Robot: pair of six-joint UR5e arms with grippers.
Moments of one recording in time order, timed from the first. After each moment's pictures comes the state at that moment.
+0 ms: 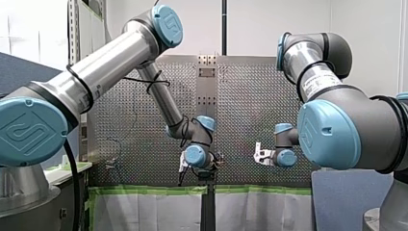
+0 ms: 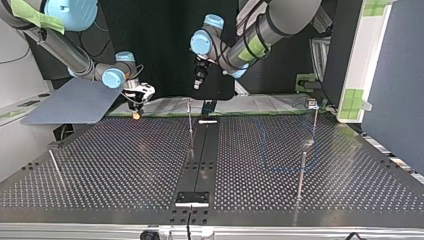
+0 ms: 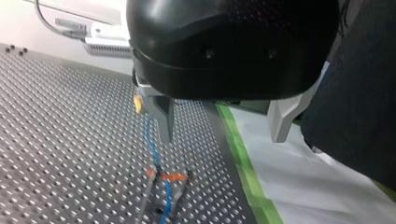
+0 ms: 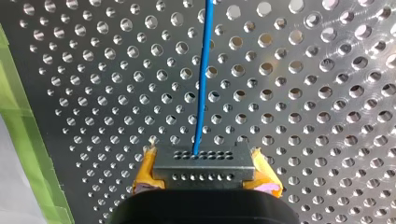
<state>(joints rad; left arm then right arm) -0.70 -2.40 -1.69 -2.53 -1.91 -1.64 1.80 -0.60 1.51 -0.70 1.42 1.66</state>
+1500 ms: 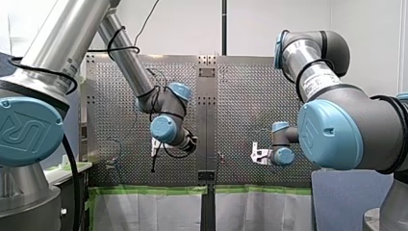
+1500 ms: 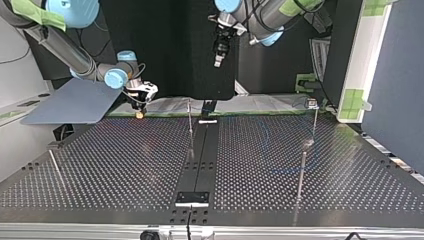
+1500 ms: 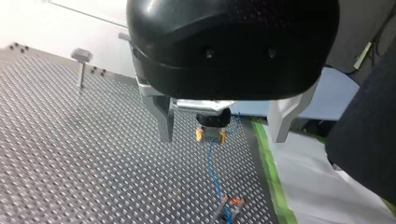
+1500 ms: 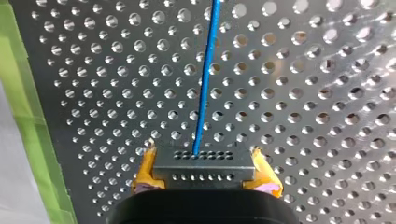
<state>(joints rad) -0.72 -1.95 -2.14 -2.51 -1.97 -1.76 1.82 -0.62 1.52 -0.66 1.43 1.63</state>
